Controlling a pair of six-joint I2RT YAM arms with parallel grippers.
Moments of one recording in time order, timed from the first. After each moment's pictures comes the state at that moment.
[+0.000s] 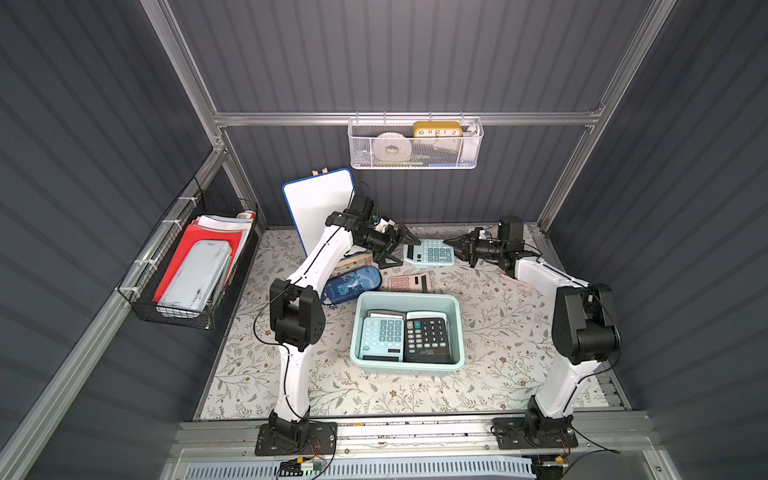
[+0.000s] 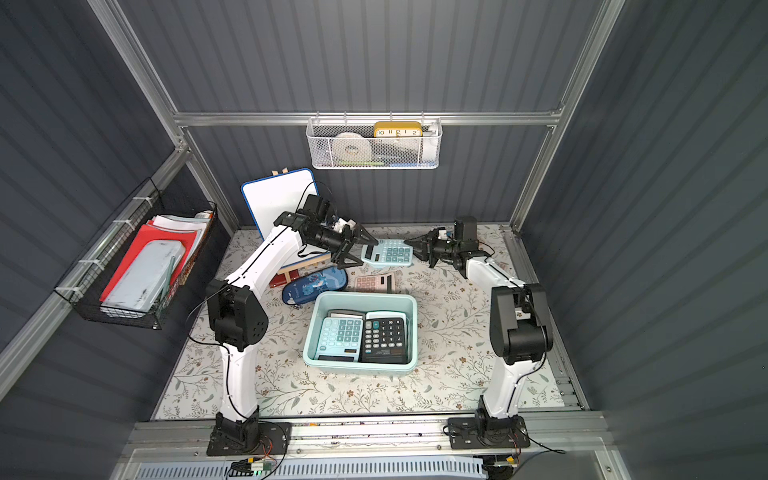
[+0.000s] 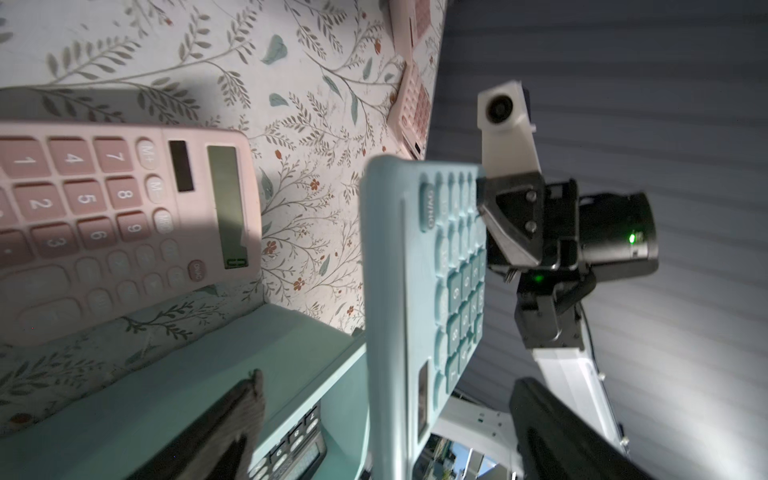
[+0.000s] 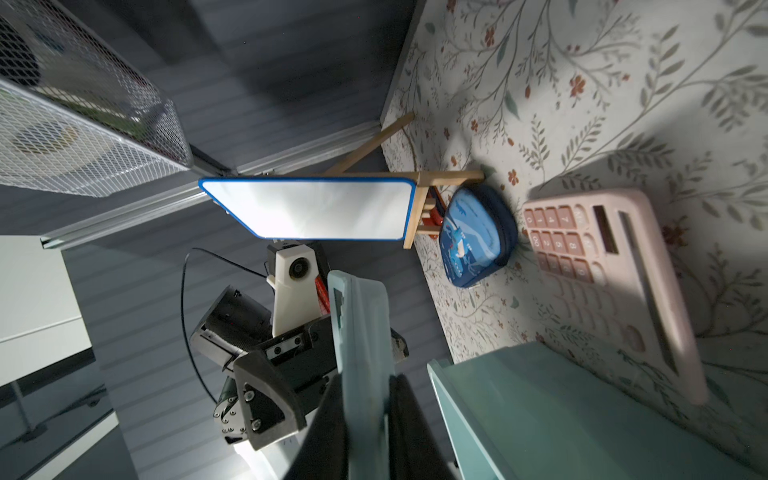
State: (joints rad) left arm -0.38 2.14 2.11 -0.95 0.90 -0.70; right arm 0.09 1.84 1.29 0.11 -0.96 1.44
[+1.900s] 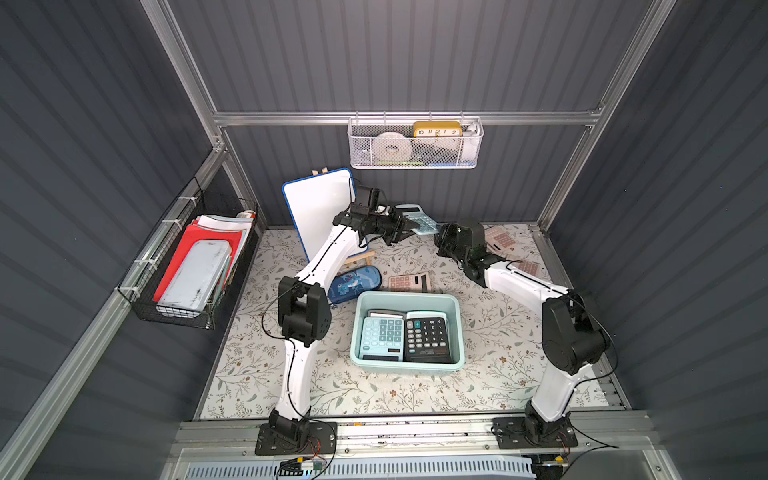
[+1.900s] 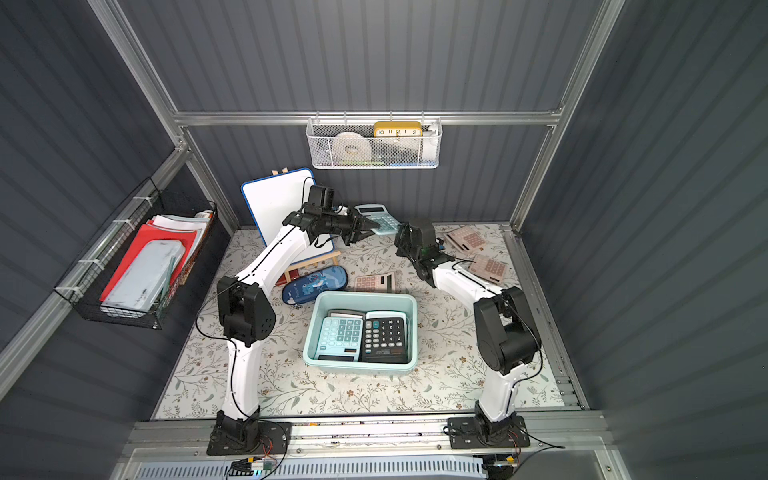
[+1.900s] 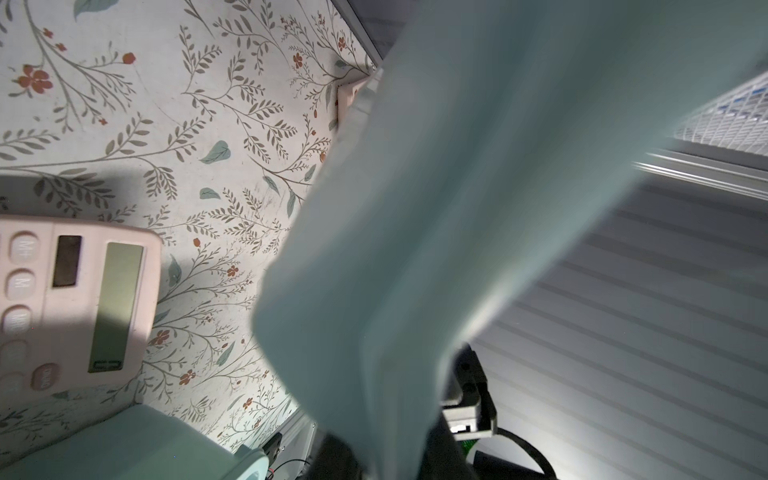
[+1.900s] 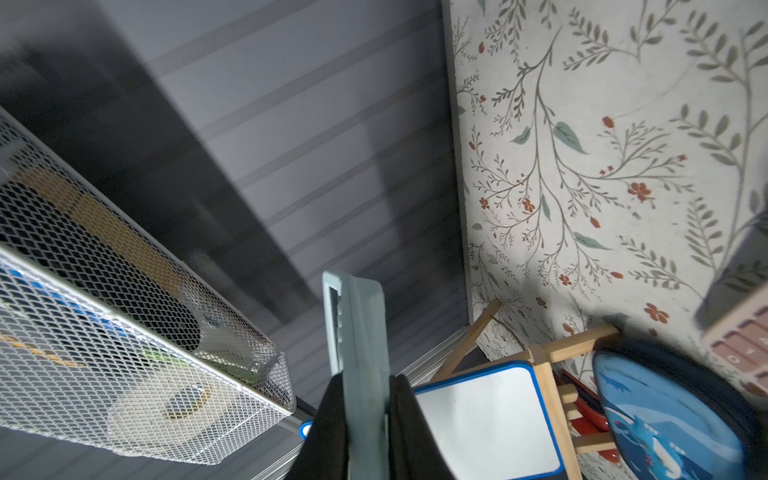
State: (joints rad) left arm -0.41 2.23 2.19 -0.57 0.84 -1.23; right arm 0.39 1.83 1.32 0.21 0.05 2.02
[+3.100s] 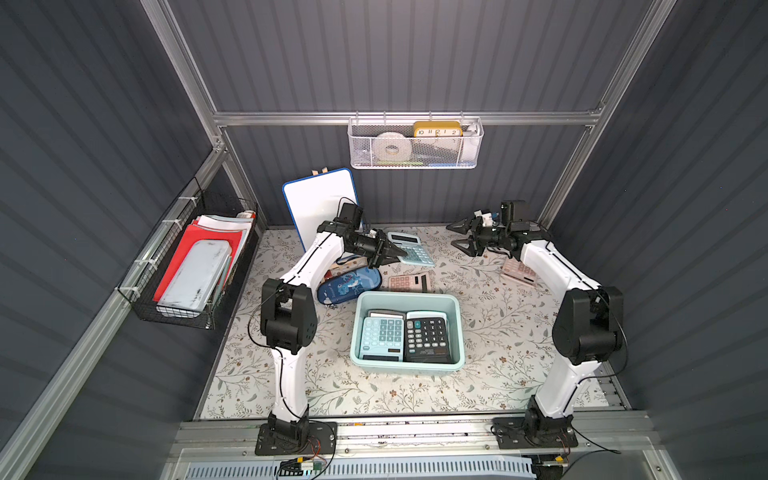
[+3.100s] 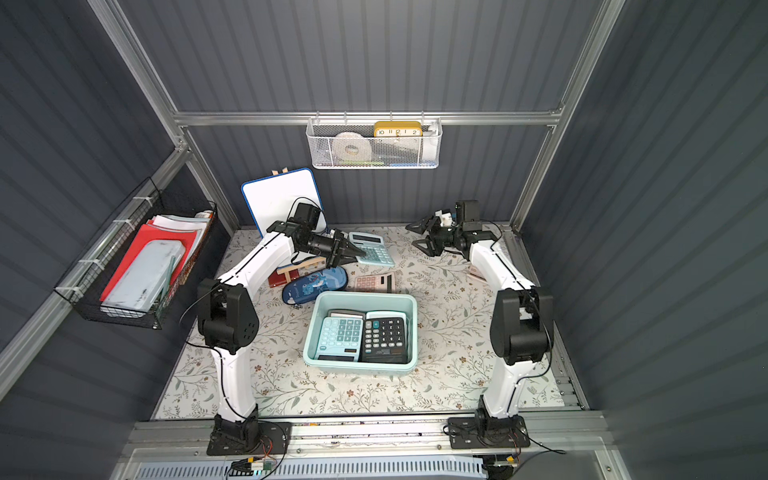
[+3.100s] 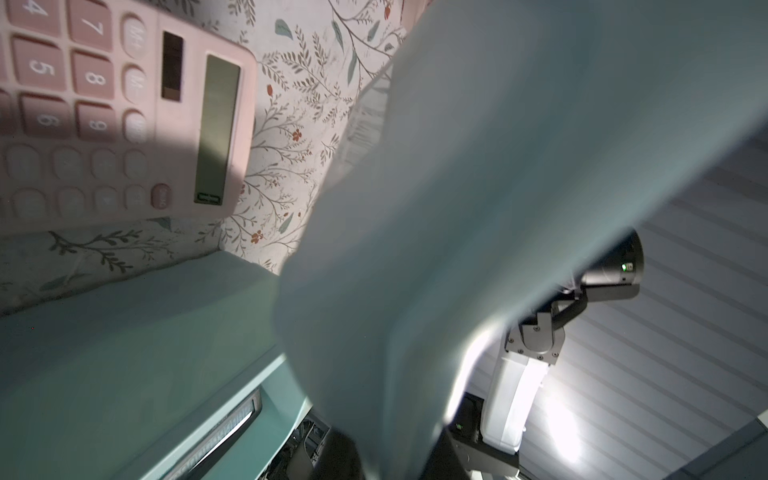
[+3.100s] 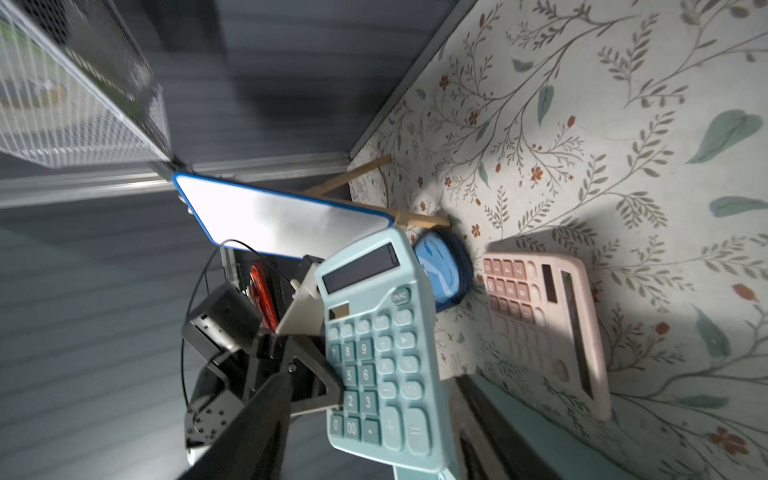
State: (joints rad) left arm -0.33 2.06 1.88 -0.82 1.13 -0.93; right arm 0.08 1.86 1.56 -0.35 -0.90 0.98
